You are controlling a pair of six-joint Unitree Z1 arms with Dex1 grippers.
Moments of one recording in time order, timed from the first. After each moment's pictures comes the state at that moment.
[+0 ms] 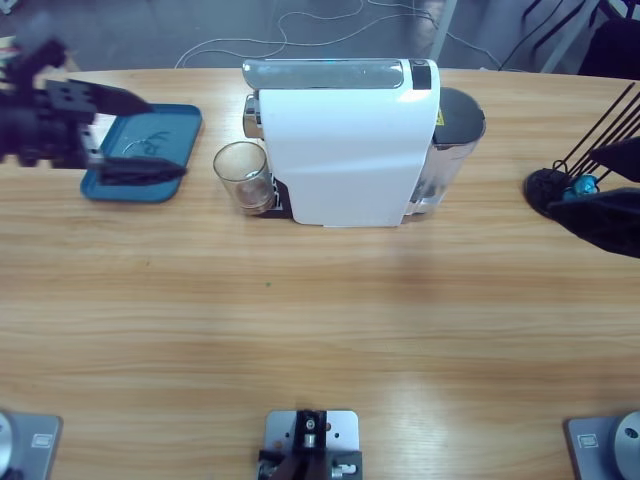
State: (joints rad) arm 0 -0.51 1.45 -0.81 0.04 -0.41 0.53; arm 1 0.94 0.97 -0.84 0.34 -0.05 0.33
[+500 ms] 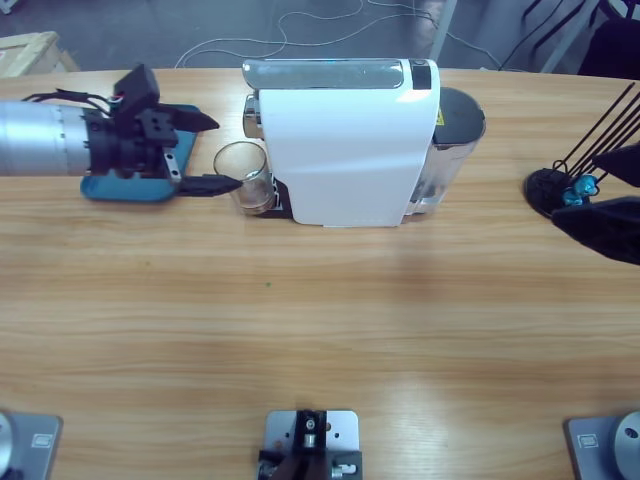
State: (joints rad) arm 0 -0.50 1.71 -0.70 -0.37 -0.54 0.61; arm 1 0.94 0.97 -0.83 0.35 -0.05 0.33
